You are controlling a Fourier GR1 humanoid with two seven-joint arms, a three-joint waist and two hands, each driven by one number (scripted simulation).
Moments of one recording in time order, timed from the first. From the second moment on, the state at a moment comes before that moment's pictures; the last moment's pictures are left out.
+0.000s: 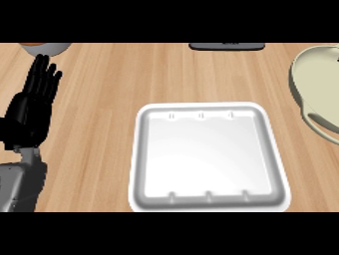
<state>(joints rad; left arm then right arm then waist) -0.28 0.22 0.09 -1.55 0.15 0.11 0.06 -0.54 -0.62 -0.23 -1.11 0.91 -0.33 0.37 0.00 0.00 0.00</state>
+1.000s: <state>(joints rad) -0.32 0.20 0.09 -1.54 0.14 0.10 0.07 -0.74 -0.68 -0.43 -0.38 0.73 -0.30 -0.09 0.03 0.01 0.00</state>
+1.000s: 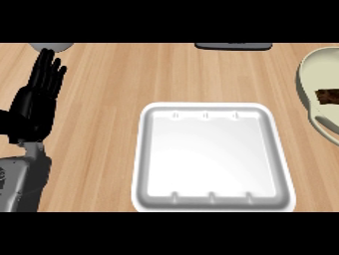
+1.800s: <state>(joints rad) -0.29 0.19 0.09 -1.55 0.13 0.10 0.06 -0.80 -0.71 -0.71 -0.32 0.41 -0.27 -0.36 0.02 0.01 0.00</state>
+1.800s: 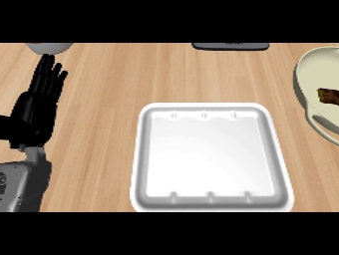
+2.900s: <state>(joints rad) -0.30 0.17 0.09 -1.55 0.12 0.11 0.06 -0.49 -0.96 -0.95 -0.22 0.11 0.00 -0.63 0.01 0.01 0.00</state>
